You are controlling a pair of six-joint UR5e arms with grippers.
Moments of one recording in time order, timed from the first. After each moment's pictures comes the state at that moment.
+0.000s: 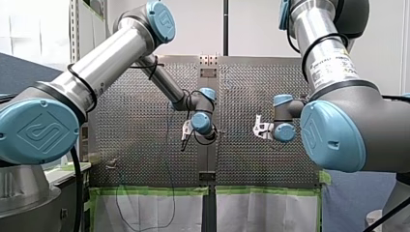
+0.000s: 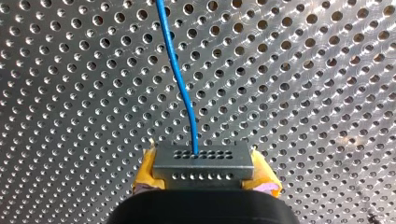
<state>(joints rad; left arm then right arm) -0.59 -2.34 -1.38 -2.84 -1.91 -1.57 1.85 -0.94 1.75 -0.75 1.57 1.70</state>
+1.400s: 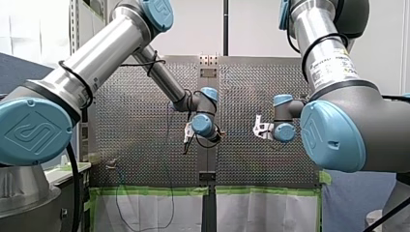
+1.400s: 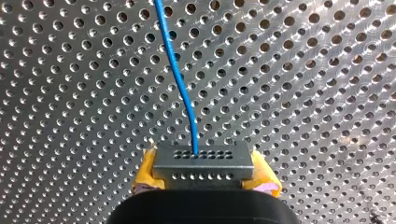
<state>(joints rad) -0.66 -2.27 -1.53 -2.74 -1.93 -1.59 1.85 -0.94 1.75 -0.74 1.57 1.70</state>
